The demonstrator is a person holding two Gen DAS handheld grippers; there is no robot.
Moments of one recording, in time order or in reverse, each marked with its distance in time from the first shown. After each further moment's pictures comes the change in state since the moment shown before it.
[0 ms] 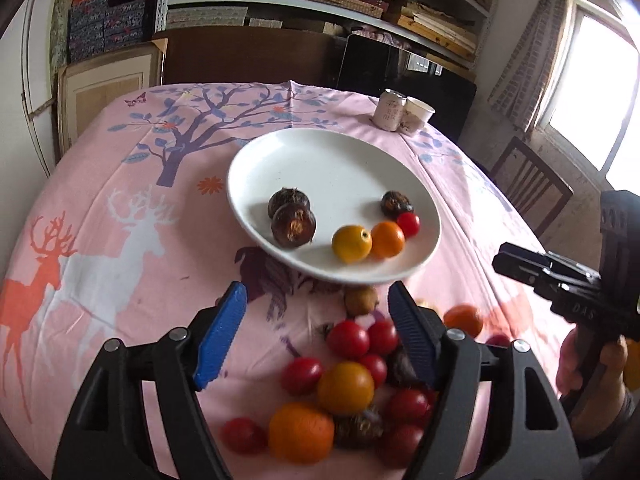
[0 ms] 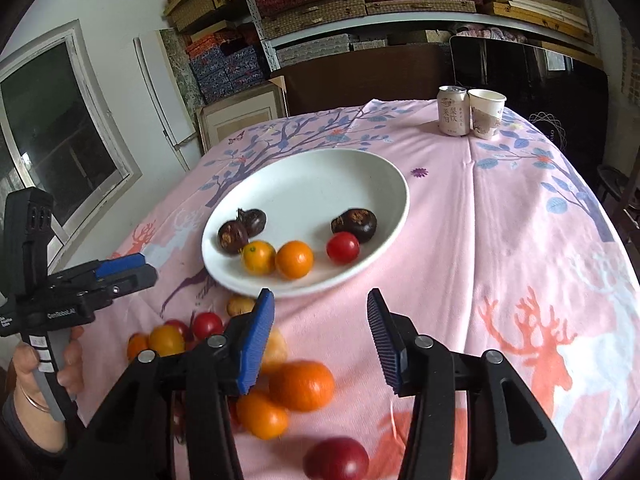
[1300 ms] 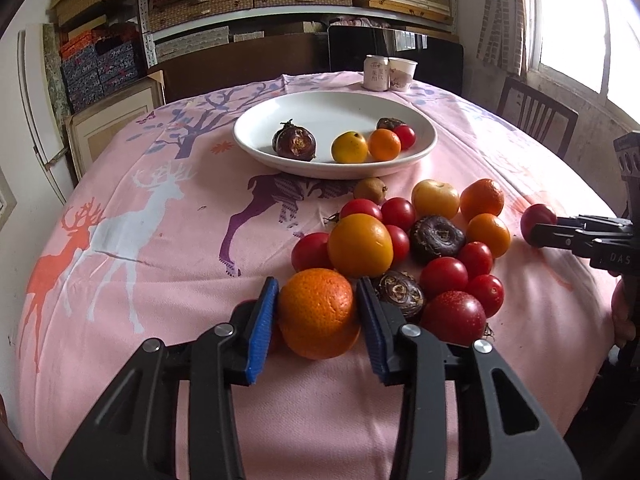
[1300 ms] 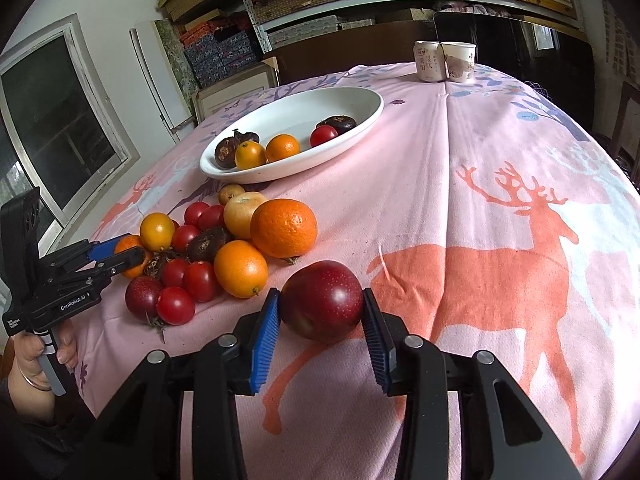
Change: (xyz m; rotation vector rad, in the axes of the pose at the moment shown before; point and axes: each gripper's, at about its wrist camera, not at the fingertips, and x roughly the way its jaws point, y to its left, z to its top) left arm -0.009 -0.016 -0.086 0.163 -0.034 0.114; right arm -0.014 -0.010 -0.096 0.040 0.032 0.003
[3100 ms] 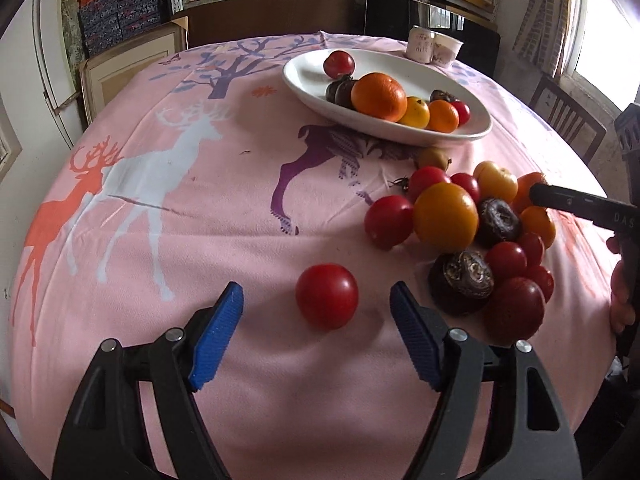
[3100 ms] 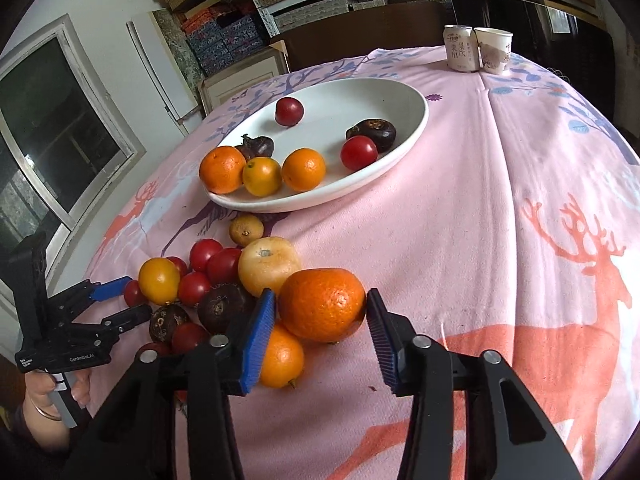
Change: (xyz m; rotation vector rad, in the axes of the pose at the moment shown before) left arm 0.022 0.043 -0.004 -0.111 0.164 0.009; right arm 0.048 0.022 0.048 0.013 0.083 0.043
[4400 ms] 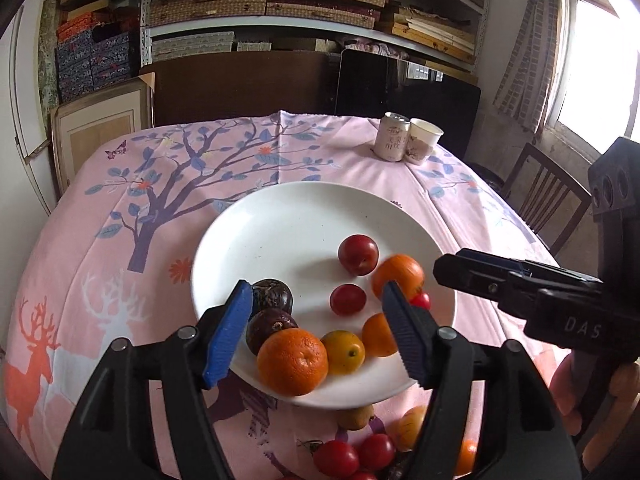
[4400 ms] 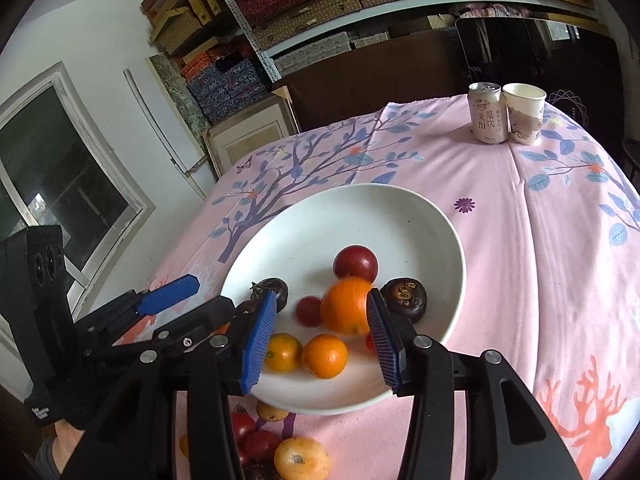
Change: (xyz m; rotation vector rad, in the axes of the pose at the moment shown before) left arm 0.018 -0.057 0.174 0.002 -0.194 -0.084; right arm 0.012 0.002 0.128 0.045 -0.124 0.069
